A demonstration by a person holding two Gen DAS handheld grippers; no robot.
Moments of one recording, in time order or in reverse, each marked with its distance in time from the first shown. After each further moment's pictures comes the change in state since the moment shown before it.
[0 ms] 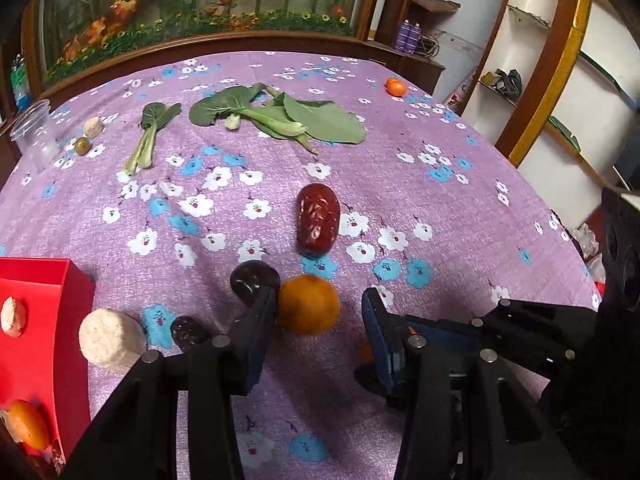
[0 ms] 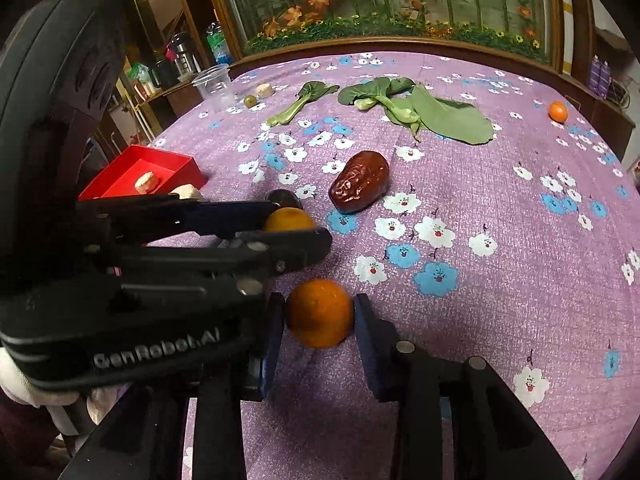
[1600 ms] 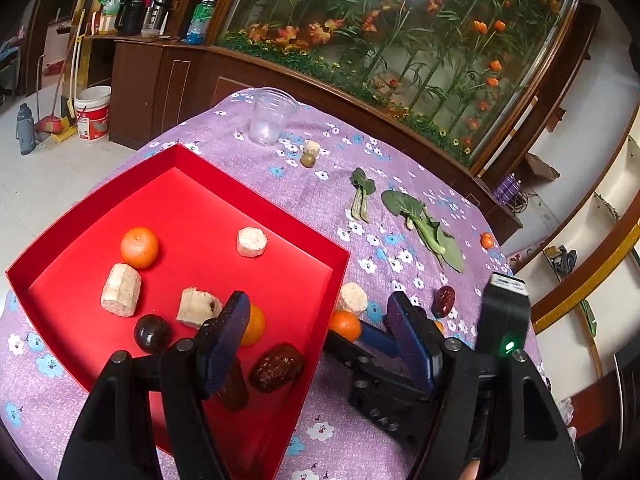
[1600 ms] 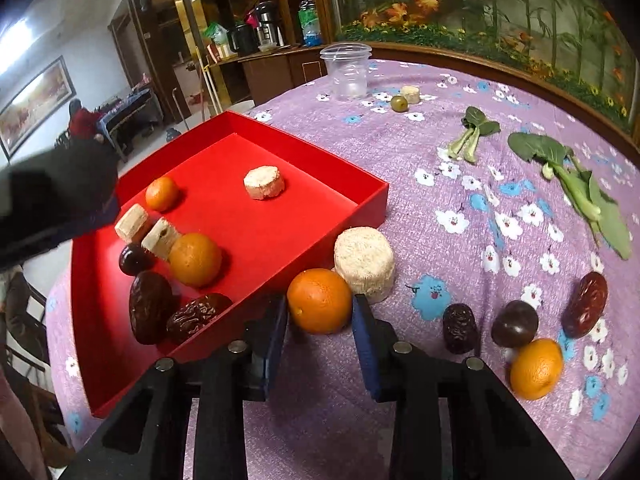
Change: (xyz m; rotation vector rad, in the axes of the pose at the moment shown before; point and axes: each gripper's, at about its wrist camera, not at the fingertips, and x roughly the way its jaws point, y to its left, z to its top) left arm -0.167 0.137 -0.078 -0.563 -0.291 0.142; right arm 0.066 0.132 0.044 -0.186 0.038 0.162
